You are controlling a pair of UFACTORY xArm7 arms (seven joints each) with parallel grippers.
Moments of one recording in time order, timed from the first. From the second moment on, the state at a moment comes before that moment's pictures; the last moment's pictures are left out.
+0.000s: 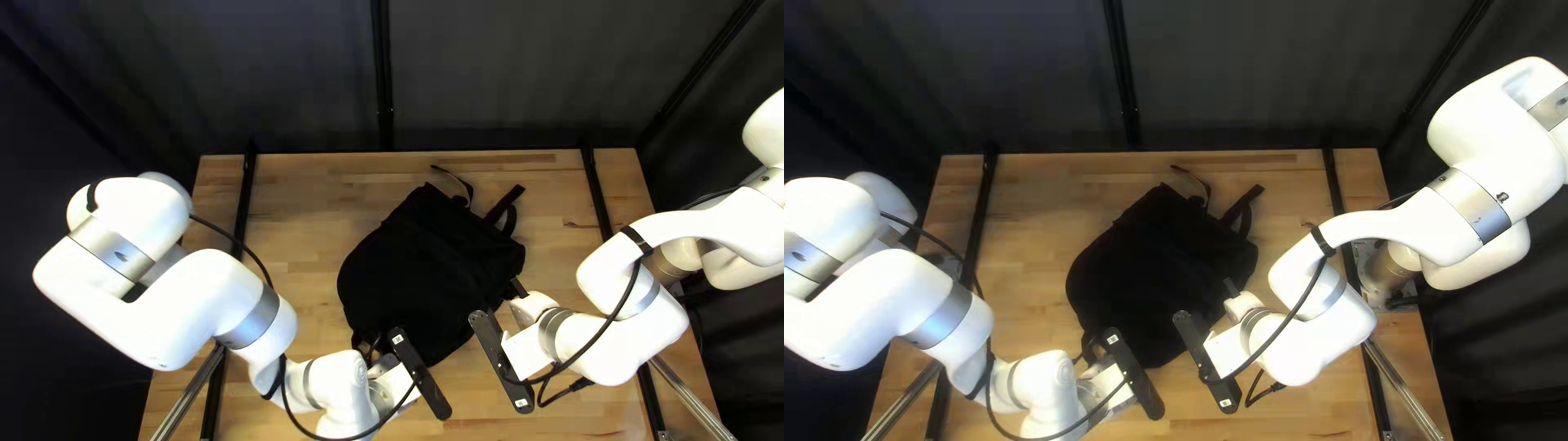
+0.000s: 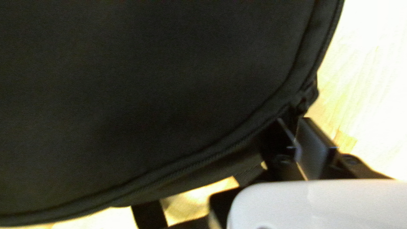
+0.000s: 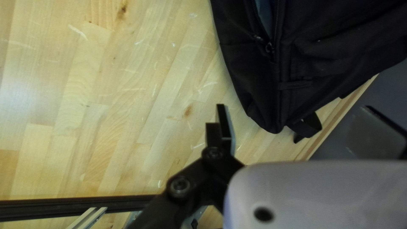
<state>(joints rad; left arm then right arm) -0.53 0.43 -0.10 1.06 0.97 0.86 -1.83 0.00 -0.10 0.57 0.92 -0.41 1.16 0.25</state>
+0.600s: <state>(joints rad) -0.53 0.31 -0.12 0.95 0.92 0.89 -1.80 0.00 -0.10 0.57 0.92 -0.41 1.16 0.25</state>
